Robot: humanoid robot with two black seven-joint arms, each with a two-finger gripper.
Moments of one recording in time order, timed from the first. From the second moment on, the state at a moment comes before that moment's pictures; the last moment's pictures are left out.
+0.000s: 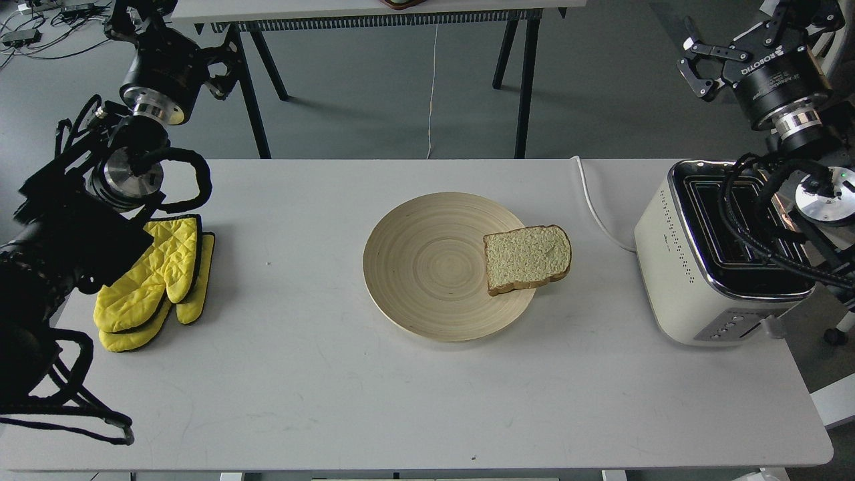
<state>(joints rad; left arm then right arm) -1.03 0.27 -0.50 -0.36 -0.44 -0.49 -0.33 0.86 -0.53 0.76 0.77 0.18 0.48 0.33</state>
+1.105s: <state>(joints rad) -1.03 0.27 -0.51 -0.36 -0.44 -0.49 -0.45 1.24 -0.51 0.00 1.01 -0.52 -0.04 0.13</state>
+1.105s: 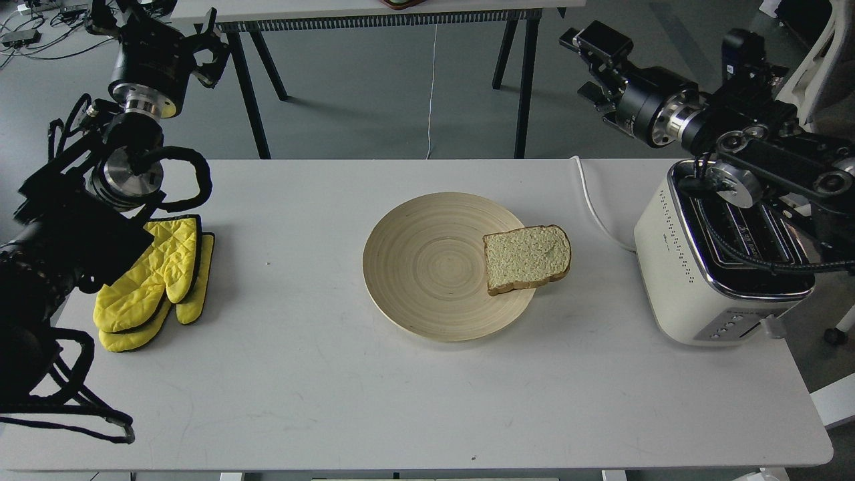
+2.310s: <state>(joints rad) -1.02 0.26 -0.50 -0.36 -0.44 -0.49 -0.45 1.21 -0.28 -0.47 0.86 -0.64 -0.12 -0.06</state>
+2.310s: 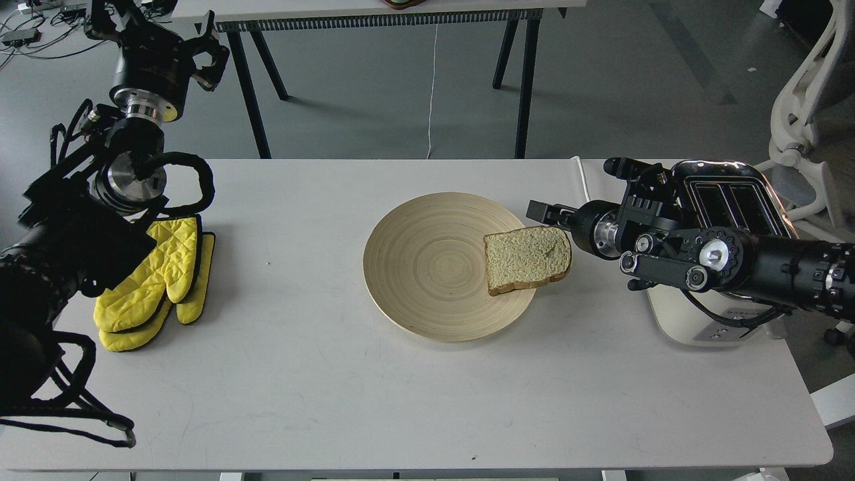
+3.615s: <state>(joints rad) -1.02 0.26 -0.50 -0.36 -0.44 -0.49 -0.46 1.15 -0.32 -0.39 0.93 -0.62 -0.14 -0.10</state>
